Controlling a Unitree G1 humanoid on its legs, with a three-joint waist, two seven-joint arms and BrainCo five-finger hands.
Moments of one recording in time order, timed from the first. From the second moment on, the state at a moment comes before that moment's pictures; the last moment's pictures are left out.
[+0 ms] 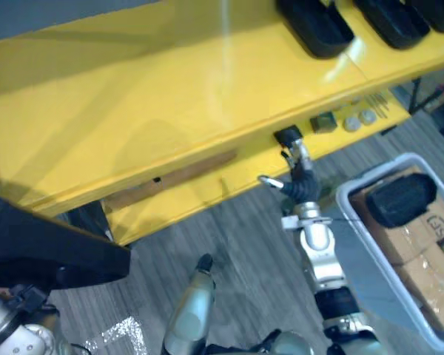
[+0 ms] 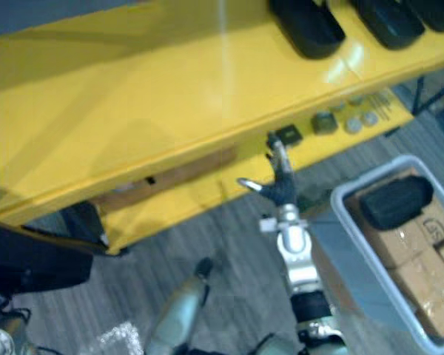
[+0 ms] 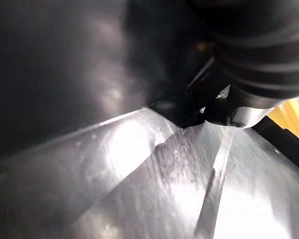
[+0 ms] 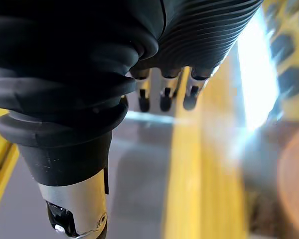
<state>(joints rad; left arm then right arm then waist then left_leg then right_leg) 0.22 0.10 0.62 -0.49 -0.11 -0.58 0.37 -0.31 -0.12 0.08 0.20 0.02 -0.42 -0.09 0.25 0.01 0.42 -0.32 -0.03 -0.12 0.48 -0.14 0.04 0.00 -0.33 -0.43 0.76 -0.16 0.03</state>
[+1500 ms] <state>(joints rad) 0.06 0.21 0.11 -0.46 -0.10 -0.30 0.28 0.39 0.05 -0.22 0.05 -0.05 -0.41 -0.45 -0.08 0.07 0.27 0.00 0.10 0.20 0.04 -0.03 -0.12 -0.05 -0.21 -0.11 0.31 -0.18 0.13</state>
